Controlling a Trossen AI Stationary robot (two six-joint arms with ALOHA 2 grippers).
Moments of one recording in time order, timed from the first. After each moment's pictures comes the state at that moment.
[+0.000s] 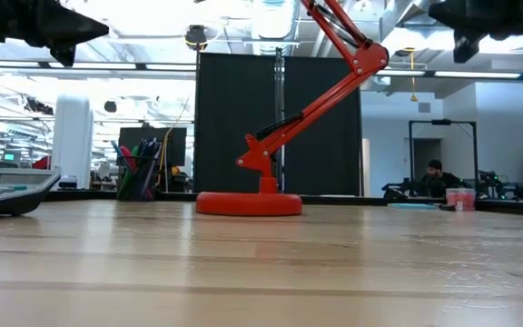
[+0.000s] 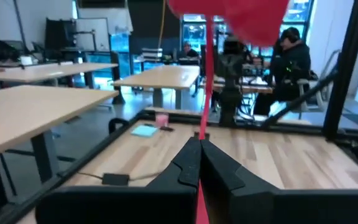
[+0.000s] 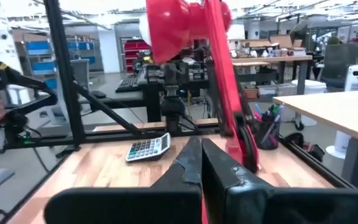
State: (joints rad) left arm -0.01 0.00 0.31 -0.21 -0.24 0.02; right arm 0.03 0.25 0.23 0.09 0.15 0.05
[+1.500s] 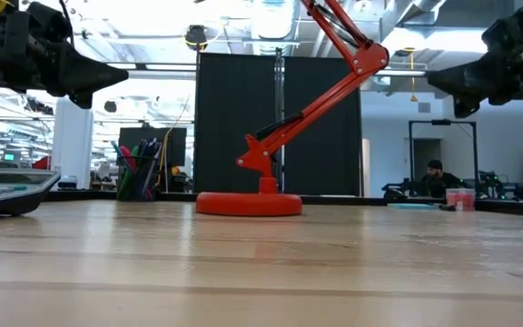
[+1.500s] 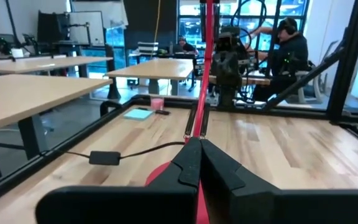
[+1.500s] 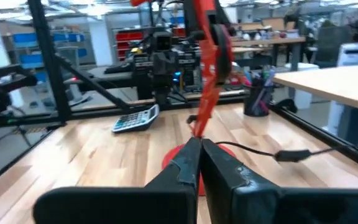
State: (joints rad) left arm 0.08 0.00 0.01 0.05 -0.12 0.00; right arm -0.14 0.00 0.01 0.02 -0.02 0.14
